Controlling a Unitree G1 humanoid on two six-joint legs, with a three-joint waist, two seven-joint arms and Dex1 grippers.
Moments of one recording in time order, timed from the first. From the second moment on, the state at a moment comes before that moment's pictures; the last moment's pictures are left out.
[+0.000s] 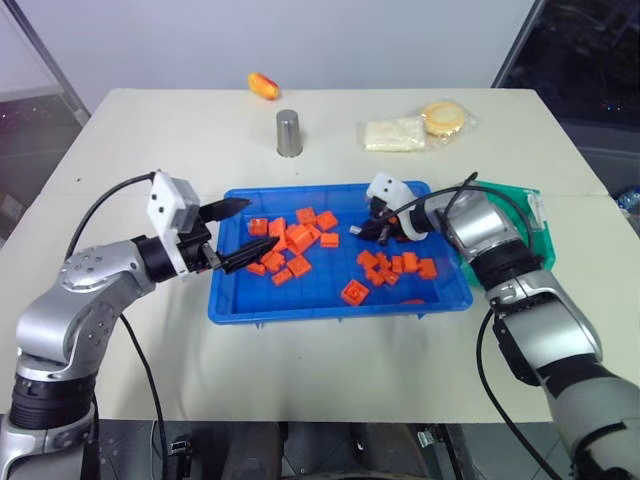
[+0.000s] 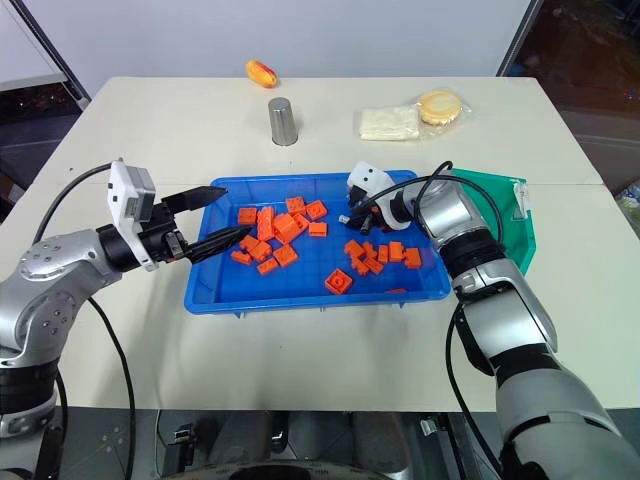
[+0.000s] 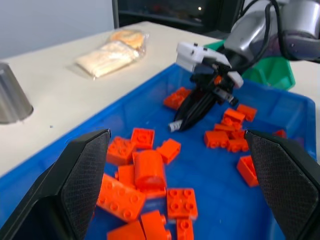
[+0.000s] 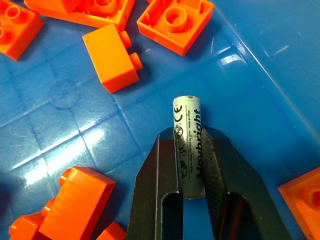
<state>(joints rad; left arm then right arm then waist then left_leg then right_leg) -0.29 0.70 0.18 -0.40 -0.70 0.63 -0.80 -1.00 -0.48 0.35 0.63 -0.02 0.53 1.09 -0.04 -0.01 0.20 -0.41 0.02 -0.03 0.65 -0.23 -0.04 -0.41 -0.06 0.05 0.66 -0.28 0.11</state>
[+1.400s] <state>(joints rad) -0.69 0.57 0.04 0.21 -0.48 0.34 -1.07 -0.64 -1.05 -0.16 0.02 0.16 0.92 0.82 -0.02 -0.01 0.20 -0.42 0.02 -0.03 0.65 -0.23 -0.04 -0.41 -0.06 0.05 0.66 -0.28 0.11</state>
